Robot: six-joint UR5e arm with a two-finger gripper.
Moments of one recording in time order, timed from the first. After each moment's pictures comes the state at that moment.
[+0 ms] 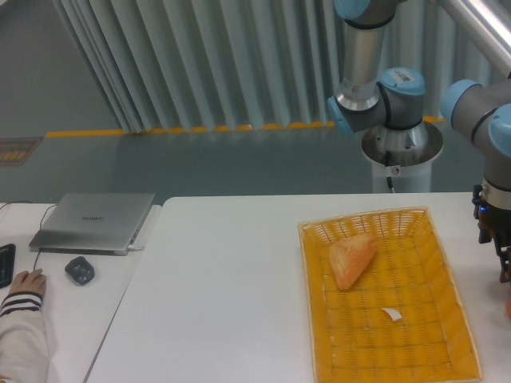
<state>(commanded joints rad) 2.55 -1.90 -1.49 -1.30 1.57 1.76</state>
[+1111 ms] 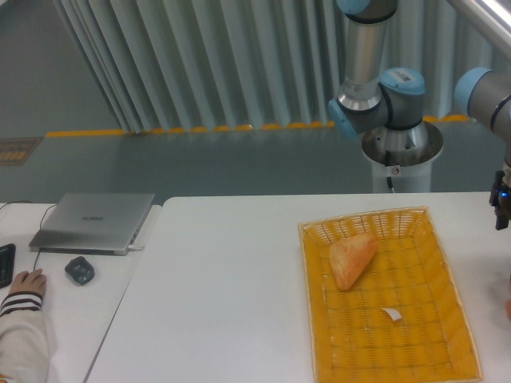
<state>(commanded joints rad) 2.60 -1.84 -1.56 -1.29 1.58 1.44</state>
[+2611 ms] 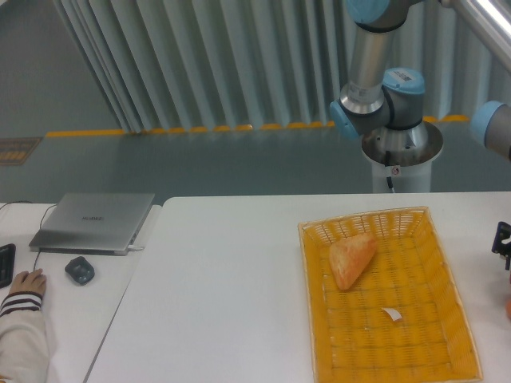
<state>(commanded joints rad) 2.68 -1.94 -1.63 -1.08 1.58 0.83</state>
